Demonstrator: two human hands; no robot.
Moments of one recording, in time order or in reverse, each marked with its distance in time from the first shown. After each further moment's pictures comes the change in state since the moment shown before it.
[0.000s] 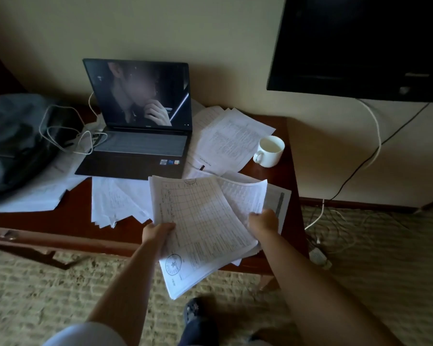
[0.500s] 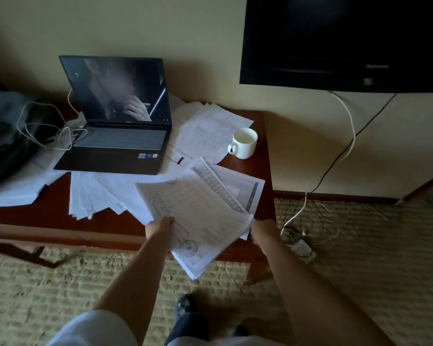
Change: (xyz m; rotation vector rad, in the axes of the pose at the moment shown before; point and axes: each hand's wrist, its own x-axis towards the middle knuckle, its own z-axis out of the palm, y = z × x) left_hand -0.036 -0.028 0.069 -0.024 0.143 0.001; right_hand -0.004 0.061 -0.068 -0.031 -0.143 0.155
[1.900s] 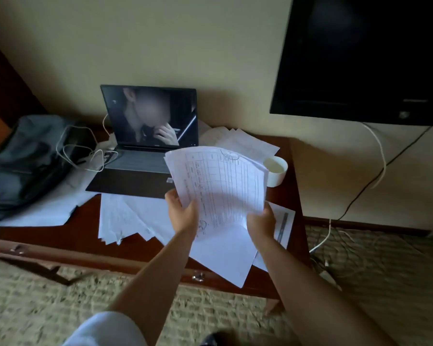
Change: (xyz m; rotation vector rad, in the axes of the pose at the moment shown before) left_hand -0.020 0.099 -0.001 -0.127 -0.019 0.631; right_hand -0.025 -0.113 0.062 0.388 0.173 -0.417
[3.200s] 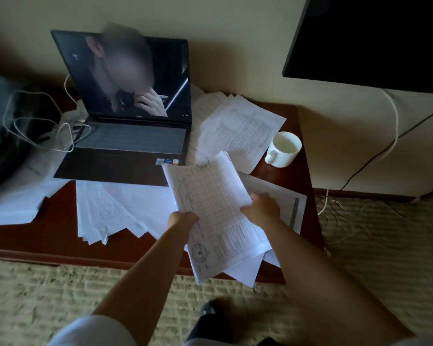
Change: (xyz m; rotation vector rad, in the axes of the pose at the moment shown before) left_hand 0.074 -0.094 0.006 0.278 -0.226 -0.720; right_hand 0.075 0.035 0.033 -1.033 -0.310 -0.106
